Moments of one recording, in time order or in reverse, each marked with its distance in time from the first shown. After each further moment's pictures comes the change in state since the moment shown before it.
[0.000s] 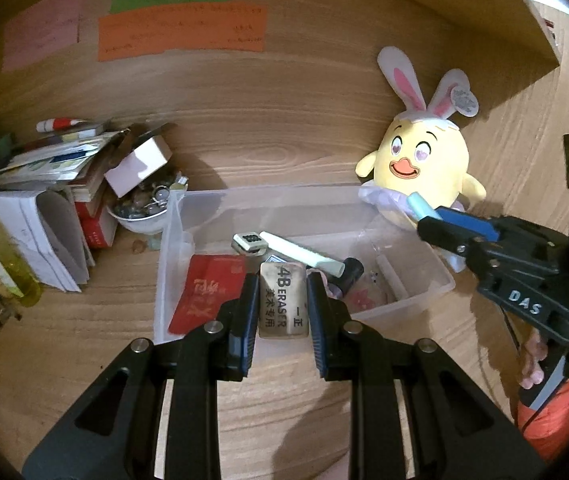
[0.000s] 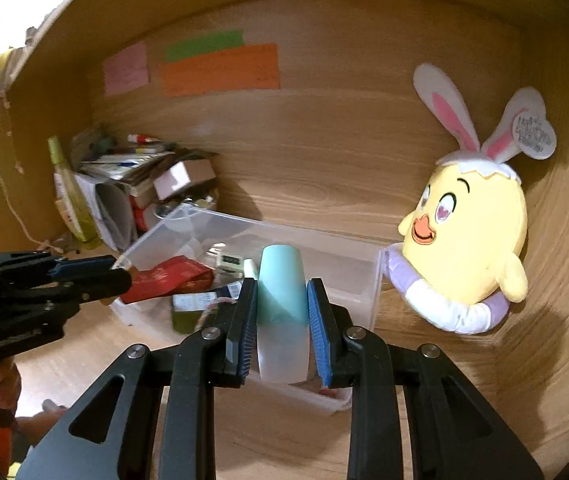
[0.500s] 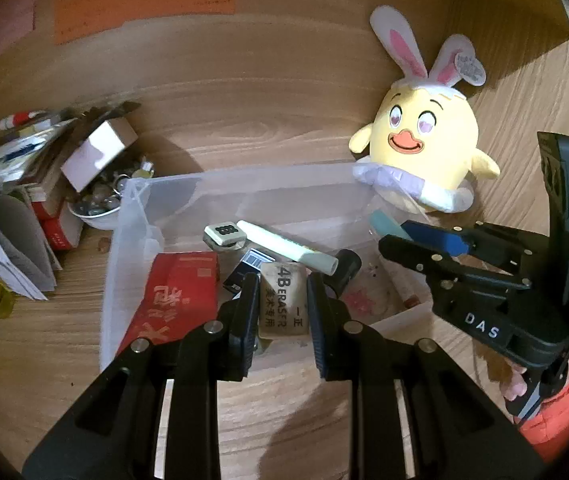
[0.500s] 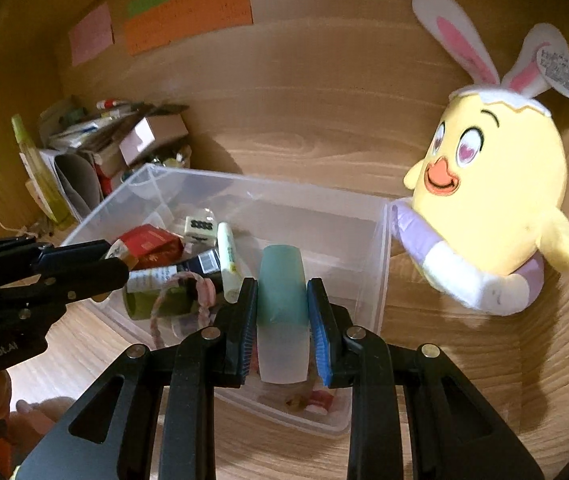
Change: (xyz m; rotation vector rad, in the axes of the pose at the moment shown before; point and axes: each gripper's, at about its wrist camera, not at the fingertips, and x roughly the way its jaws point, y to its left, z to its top) left arm 0.046 -0.017 0.004 0.037 0.083 -0.019; right arm 0.055 -0.016 -0.016 0.041 0.130 -0.007
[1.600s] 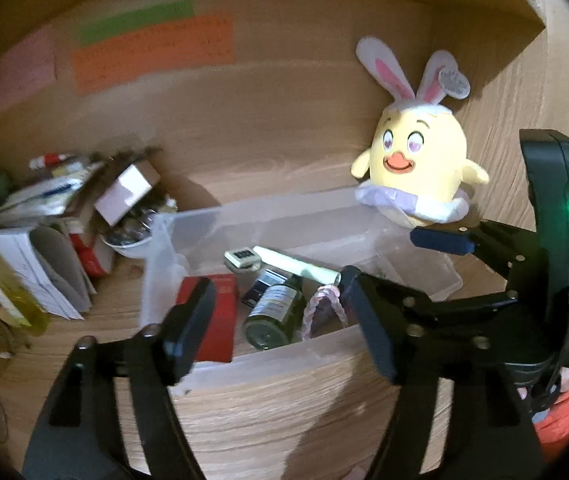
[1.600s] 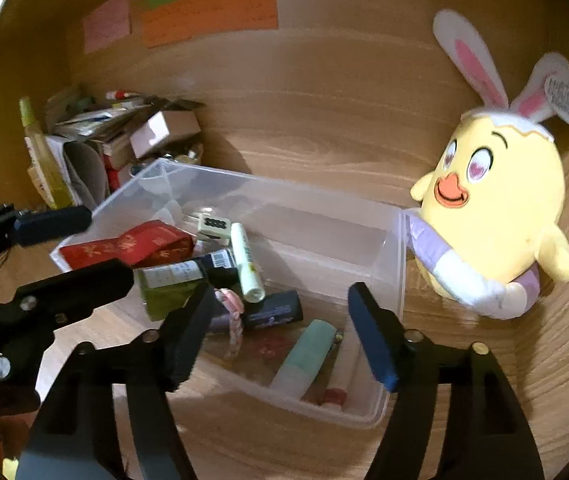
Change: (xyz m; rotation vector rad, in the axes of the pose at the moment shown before) left arm -0.041 -0.011 -0.007 0.069 -0.132 0.086; right arm -0.010 0.023 0.002 -0.061 -0.029 -0.029
